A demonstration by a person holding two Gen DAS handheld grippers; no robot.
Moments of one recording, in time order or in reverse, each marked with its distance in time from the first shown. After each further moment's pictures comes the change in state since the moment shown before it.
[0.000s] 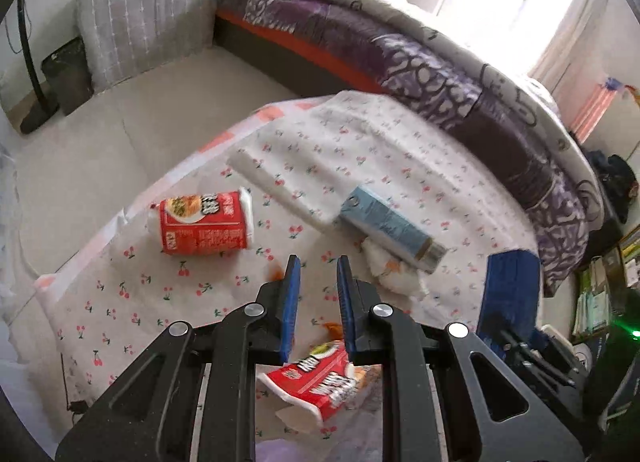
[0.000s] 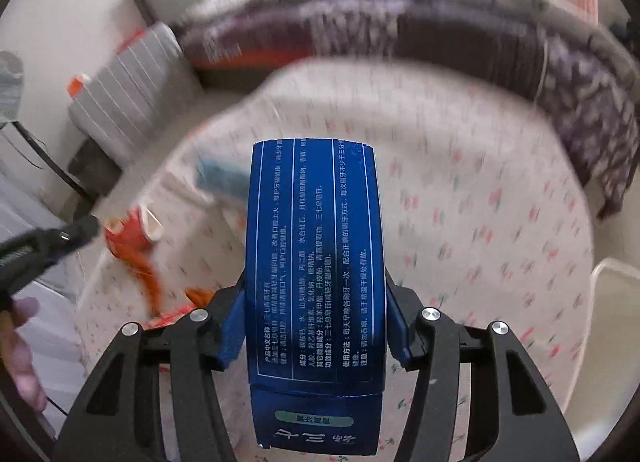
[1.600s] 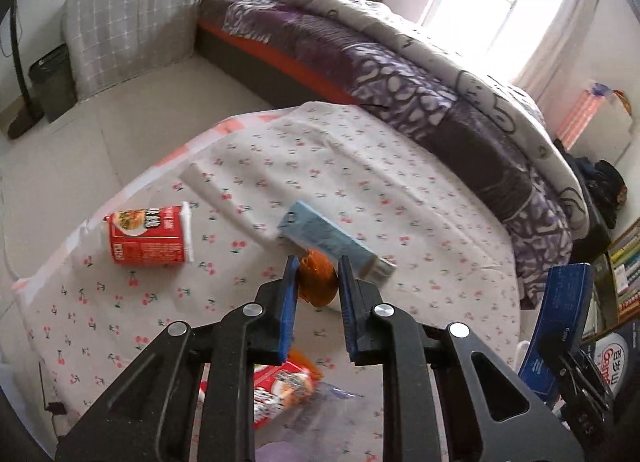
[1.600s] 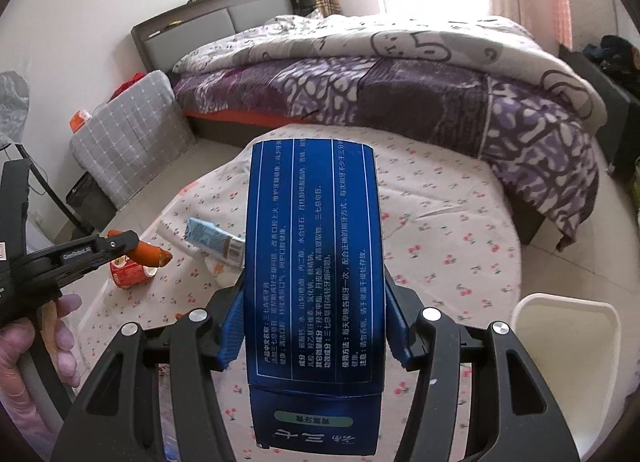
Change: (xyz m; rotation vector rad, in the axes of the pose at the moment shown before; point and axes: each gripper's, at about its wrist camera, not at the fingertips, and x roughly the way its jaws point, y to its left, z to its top) left arm 0.011 -0.050 0.004 0.005 -0.040 -0.055; right arm -0.071 -0.051 0.007 0.045 -0.126 -0.057
